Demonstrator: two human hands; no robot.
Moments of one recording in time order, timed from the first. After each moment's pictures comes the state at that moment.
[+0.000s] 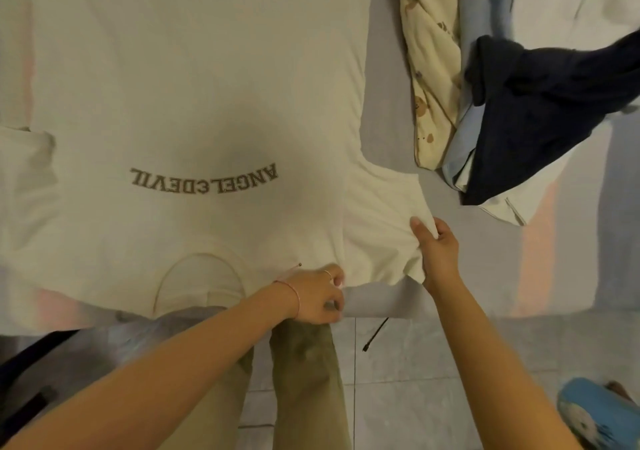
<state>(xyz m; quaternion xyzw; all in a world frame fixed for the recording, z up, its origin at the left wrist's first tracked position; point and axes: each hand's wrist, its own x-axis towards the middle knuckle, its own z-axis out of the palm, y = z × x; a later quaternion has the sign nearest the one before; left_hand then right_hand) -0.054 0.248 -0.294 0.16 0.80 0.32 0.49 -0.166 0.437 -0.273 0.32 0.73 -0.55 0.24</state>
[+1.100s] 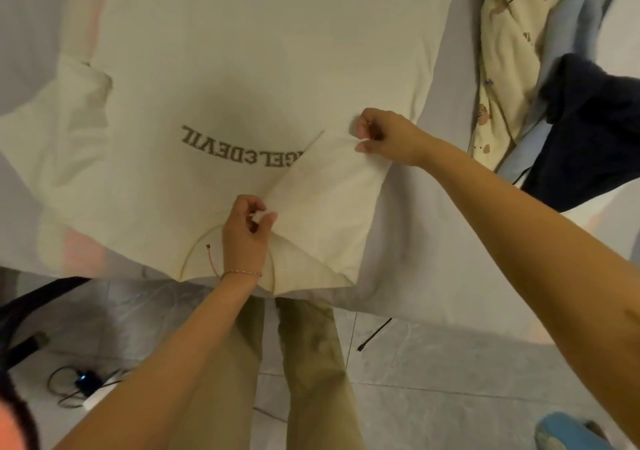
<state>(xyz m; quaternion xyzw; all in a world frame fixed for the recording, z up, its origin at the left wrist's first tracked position) -0.003 0.163 -0.288 -0.49 0.68 0.54 -0.06 -0.267 0.260 -0.273 -0.32 0.81 -0.19 0.44</state>
